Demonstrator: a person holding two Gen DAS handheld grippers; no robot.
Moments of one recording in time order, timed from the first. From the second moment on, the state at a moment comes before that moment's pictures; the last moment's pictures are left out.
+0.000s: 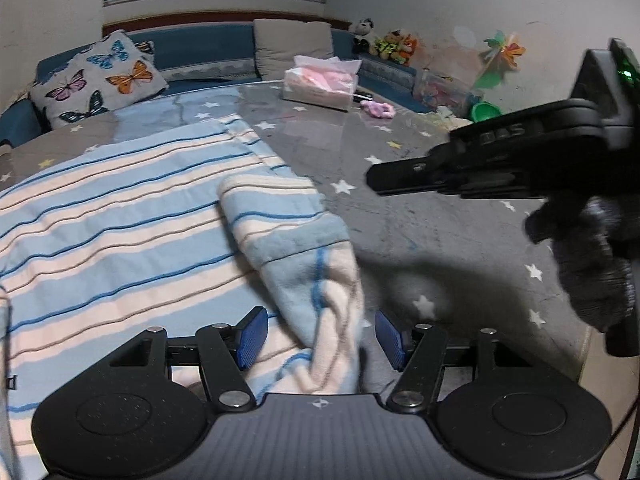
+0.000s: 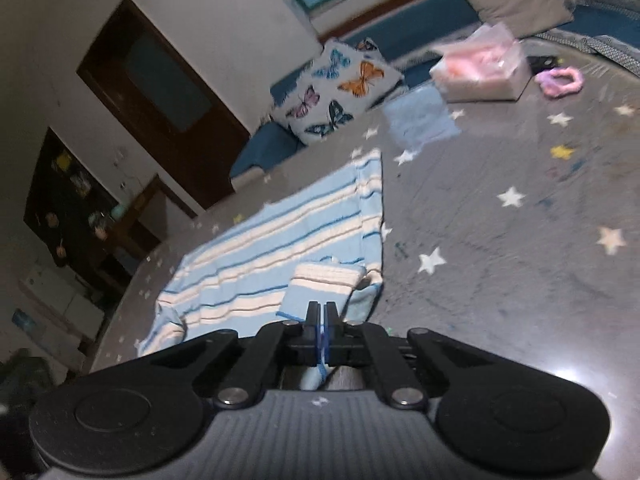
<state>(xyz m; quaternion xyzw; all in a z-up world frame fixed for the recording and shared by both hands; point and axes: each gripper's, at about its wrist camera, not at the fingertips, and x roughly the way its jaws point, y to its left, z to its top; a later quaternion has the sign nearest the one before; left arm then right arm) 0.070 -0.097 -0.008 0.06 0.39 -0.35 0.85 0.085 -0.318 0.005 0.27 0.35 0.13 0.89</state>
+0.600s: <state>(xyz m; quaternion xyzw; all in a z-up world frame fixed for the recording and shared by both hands) 0.068 -0.107 -0.010 0.07 0.39 -0.36 0.85 0.145 -0.292 -0.015 0.18 0.37 0.11 0.91</state>
